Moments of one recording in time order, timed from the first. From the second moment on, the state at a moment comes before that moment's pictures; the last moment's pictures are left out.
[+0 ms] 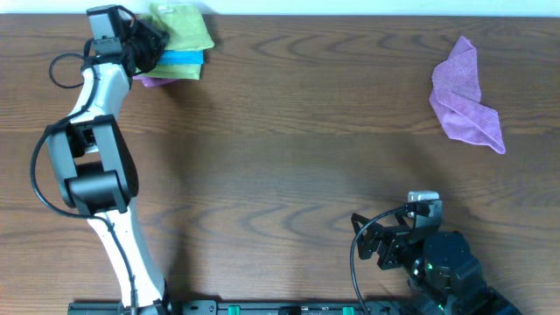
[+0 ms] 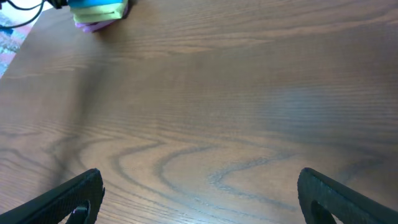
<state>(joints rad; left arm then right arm) 0.19 2.30 1.79 -0.17 0.49 -0.90 0.58 0.34 0.55 -0.80 0.07 0.58</state>
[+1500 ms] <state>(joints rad) 0.31 2.05 1.80 -0.63 0.47 -0.58 0.58 0.34 0.55 -0.80 0.07 0.58</state>
